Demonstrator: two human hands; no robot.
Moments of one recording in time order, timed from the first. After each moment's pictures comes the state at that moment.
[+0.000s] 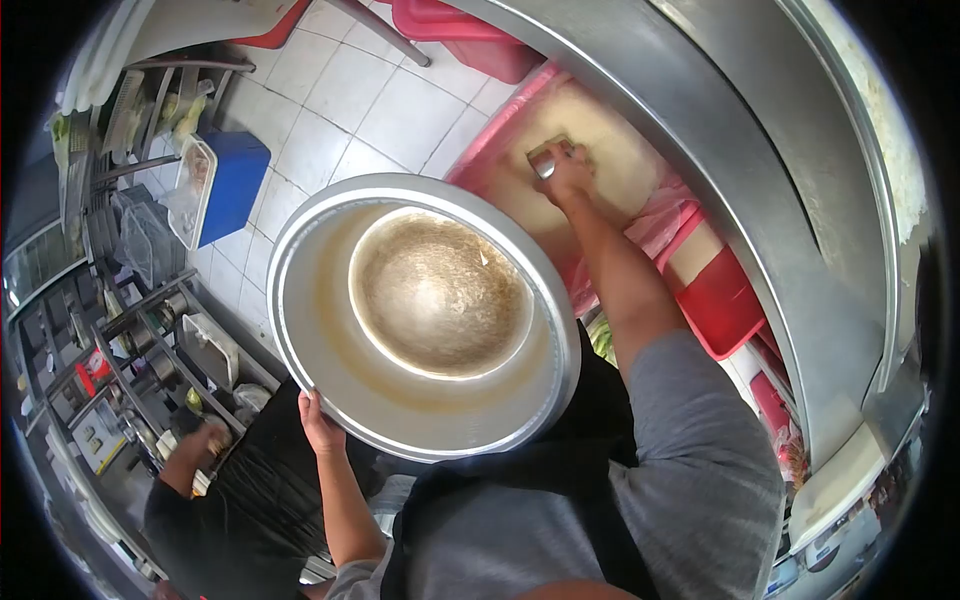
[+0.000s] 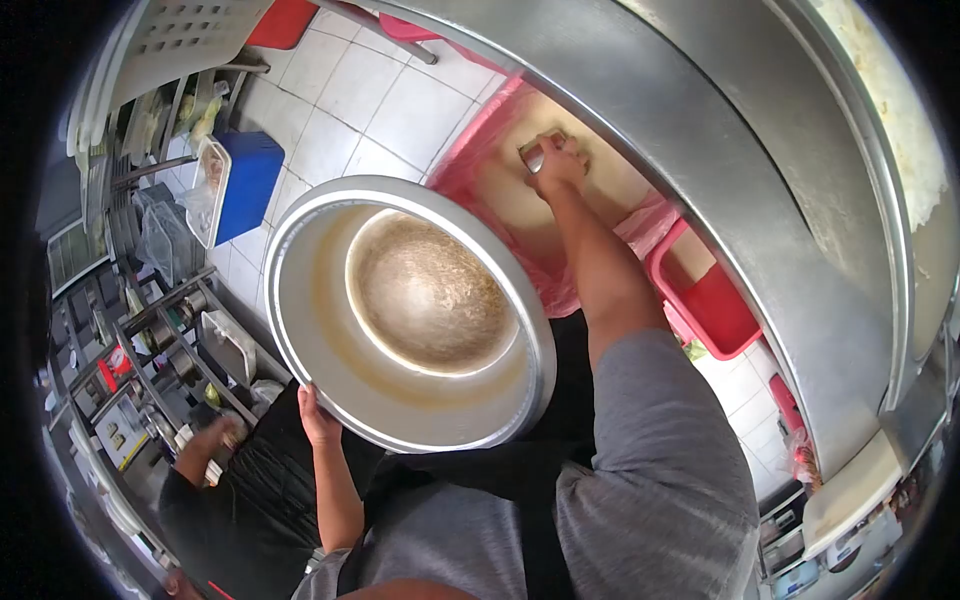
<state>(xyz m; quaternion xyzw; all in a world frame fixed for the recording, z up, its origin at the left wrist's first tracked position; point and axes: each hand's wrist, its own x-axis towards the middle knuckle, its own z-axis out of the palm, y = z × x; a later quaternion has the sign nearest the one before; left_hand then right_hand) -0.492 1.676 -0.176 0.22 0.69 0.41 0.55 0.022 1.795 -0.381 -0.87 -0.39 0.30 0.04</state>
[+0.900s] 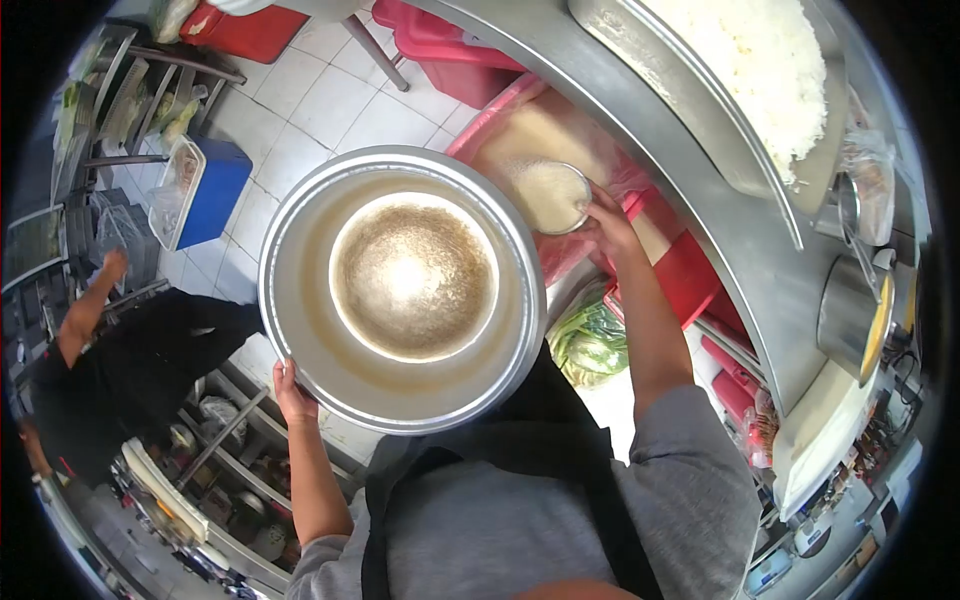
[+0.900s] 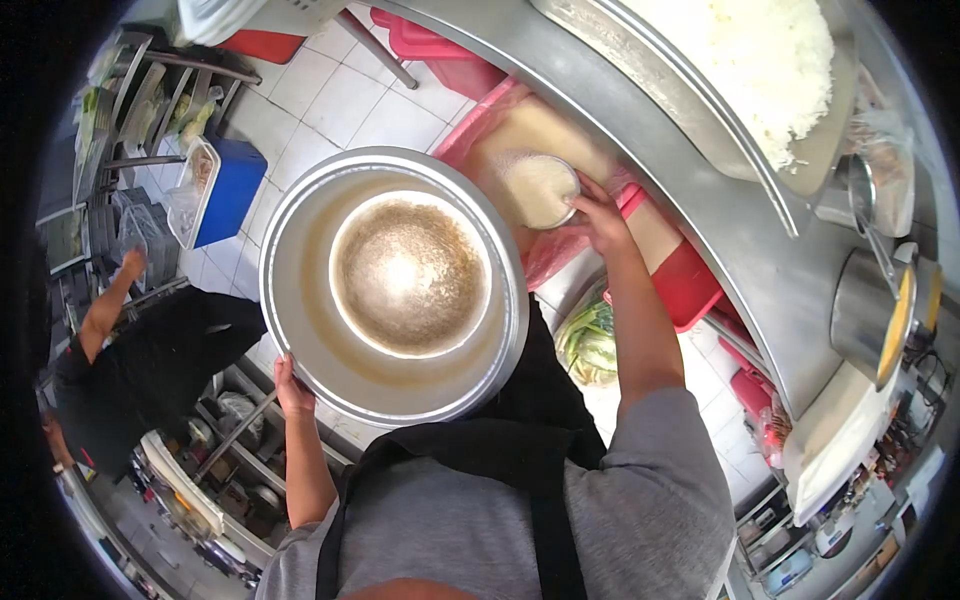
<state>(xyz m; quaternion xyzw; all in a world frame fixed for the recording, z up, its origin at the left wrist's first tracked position) -0.512 1.680 -0.178 0.21 0.65 0.43 0.59 0.088 1.660 -0.258 -0.59 -0.07 0.63 0.50</state>
